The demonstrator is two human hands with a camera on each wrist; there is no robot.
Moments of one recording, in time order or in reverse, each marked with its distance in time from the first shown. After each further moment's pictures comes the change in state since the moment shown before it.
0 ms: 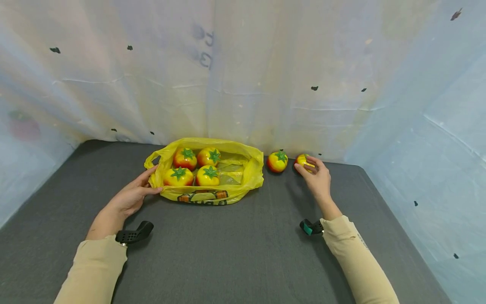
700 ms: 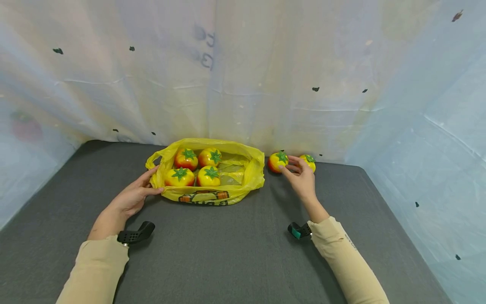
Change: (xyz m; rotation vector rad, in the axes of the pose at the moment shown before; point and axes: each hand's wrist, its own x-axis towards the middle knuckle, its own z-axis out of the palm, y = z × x) left_hand -0.002 0.001 0.001 0.001 0.009 0.012; right_hand -0.013 -0.023 0.035 0.063 -0.099 -0.057
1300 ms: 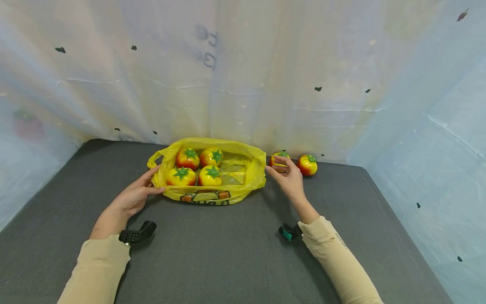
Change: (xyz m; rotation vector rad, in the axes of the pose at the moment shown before) left_hand 0.001 -0.002 -0.001 0.005 0.009 -0.003; right_hand -0.011 -0.026 0.026 0.061 -0.094 -0.020
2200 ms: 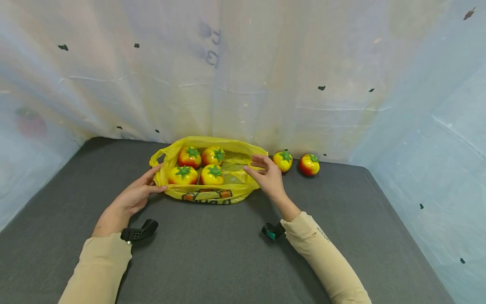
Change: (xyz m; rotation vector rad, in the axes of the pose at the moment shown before) left_hand 0.000 -0.002 -0.001 -0.010 -0.003 0.007; right_hand 0.002 -0.012 0.051 0.054 -0.133 -0.090
